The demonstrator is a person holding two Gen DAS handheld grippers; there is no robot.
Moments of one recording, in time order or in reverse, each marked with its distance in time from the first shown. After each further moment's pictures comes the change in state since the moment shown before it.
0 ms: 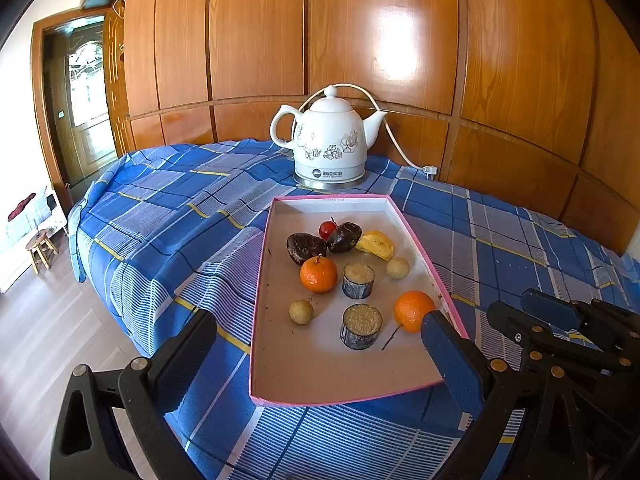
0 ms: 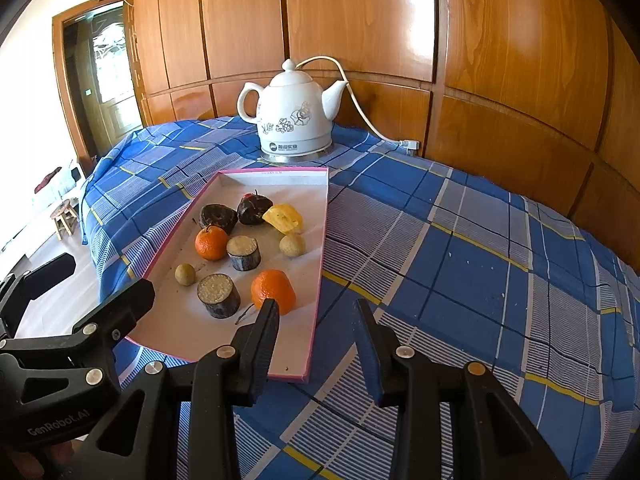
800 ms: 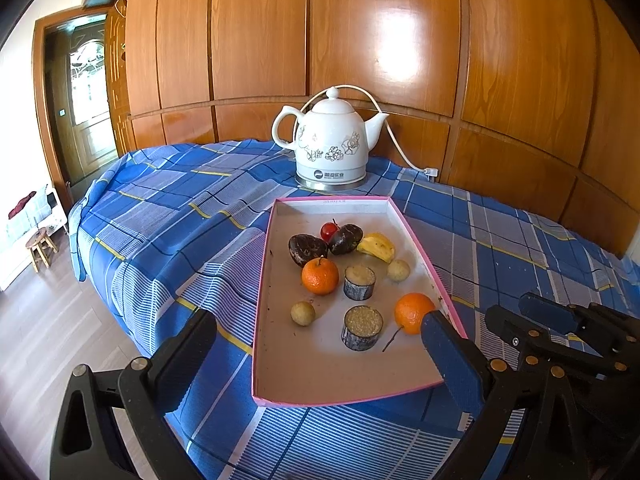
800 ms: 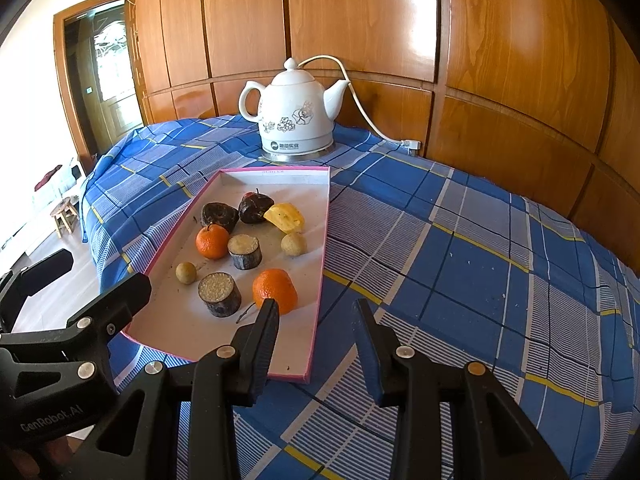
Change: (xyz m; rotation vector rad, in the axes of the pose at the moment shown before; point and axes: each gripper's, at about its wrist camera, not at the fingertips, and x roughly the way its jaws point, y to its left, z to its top) left arm -0.001 0.001 0.002 -0.007 0.001 0.000; right arm 0.000 0.001 -0.001 -0.004 0.002 0.001
